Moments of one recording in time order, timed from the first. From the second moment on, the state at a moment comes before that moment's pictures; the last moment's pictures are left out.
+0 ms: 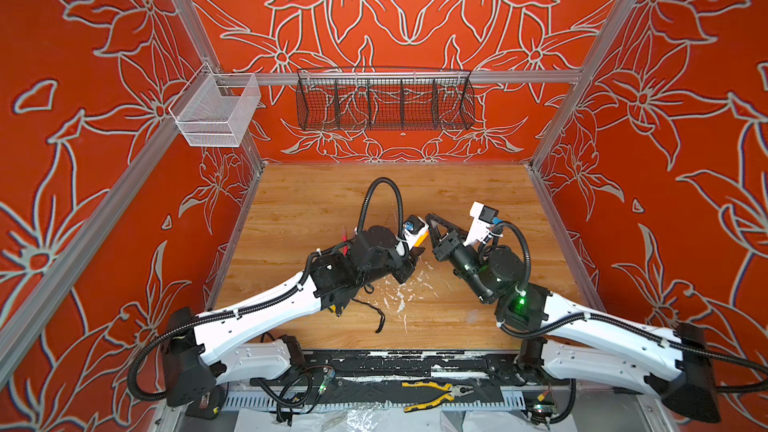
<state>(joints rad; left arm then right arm) -0.93 1.18 1.02 -0.26 -0.08 -0.03 1.06 0.97 0.68 0.40 0.48 0.77</state>
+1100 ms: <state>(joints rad) -0.82 1.21 0.71 -0.09 -0.14 -0.31 1.17 0.71 0.66 -0.17 0.62 0.75</state>
